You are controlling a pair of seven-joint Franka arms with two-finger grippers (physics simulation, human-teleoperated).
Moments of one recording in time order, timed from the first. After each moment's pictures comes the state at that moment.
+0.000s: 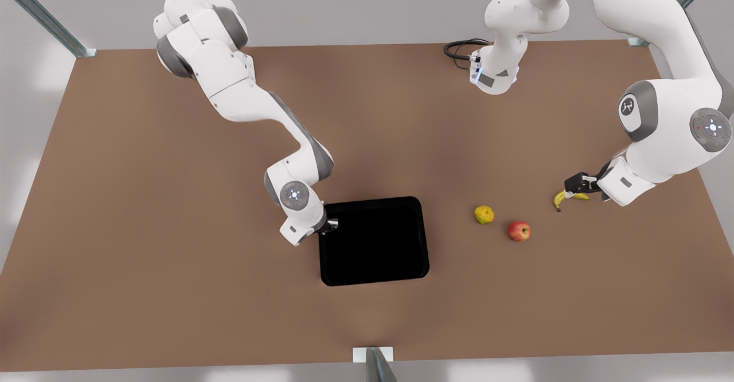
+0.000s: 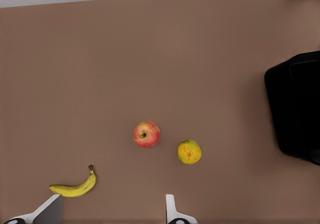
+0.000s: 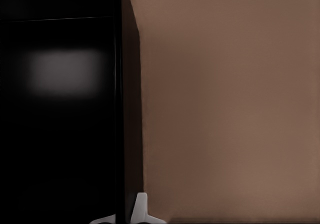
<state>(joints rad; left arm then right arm) -0.05 0.23 0.07 -1.50 -0.06 1.72 0.14 0.45 0.75 0.11 -1.47 -0.01 2.27 0.51</state>
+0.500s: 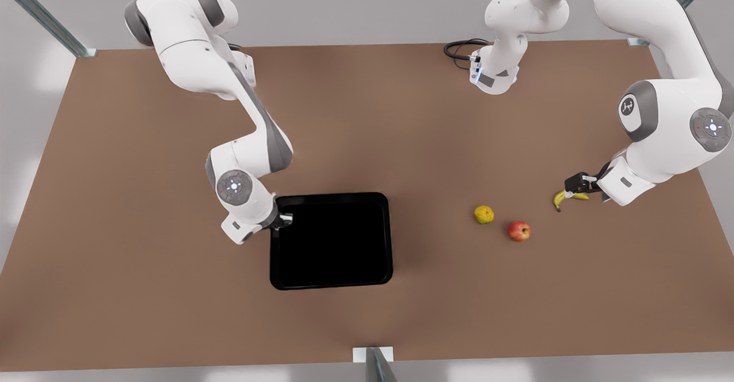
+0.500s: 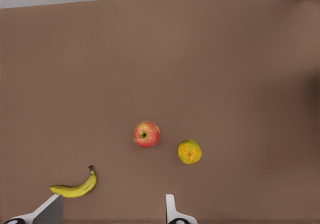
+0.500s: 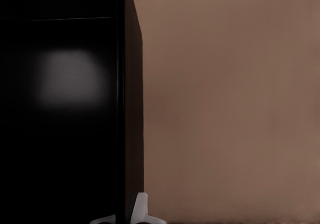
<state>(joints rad) -0.05 0.23 0.07 -1.50 -0.06 1.72 0.15 0.36 0.51 0.01 -1.47 0.00 1.94 0.36</state>
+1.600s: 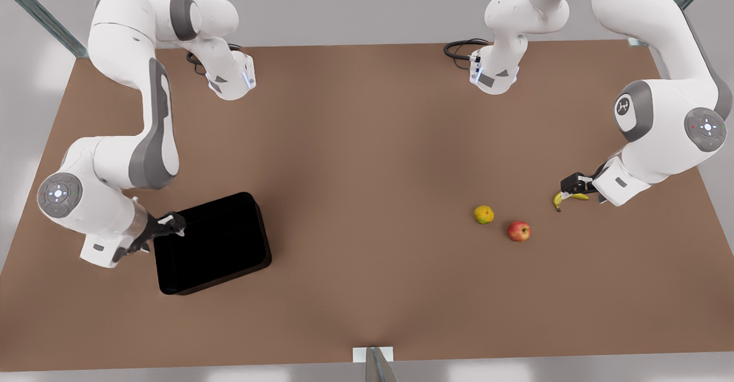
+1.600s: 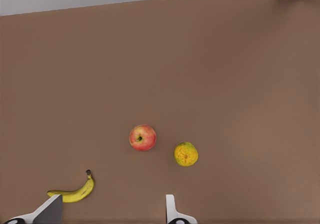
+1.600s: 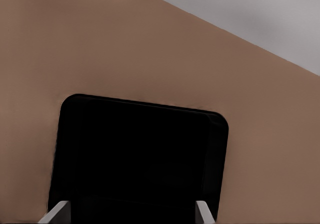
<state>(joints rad) -0.06 0.24 0.06 -1.48 -0.06 1.72 0.15 0.11 0.48 -0.05 -1.17 0.05 1.67 -0.43</state>
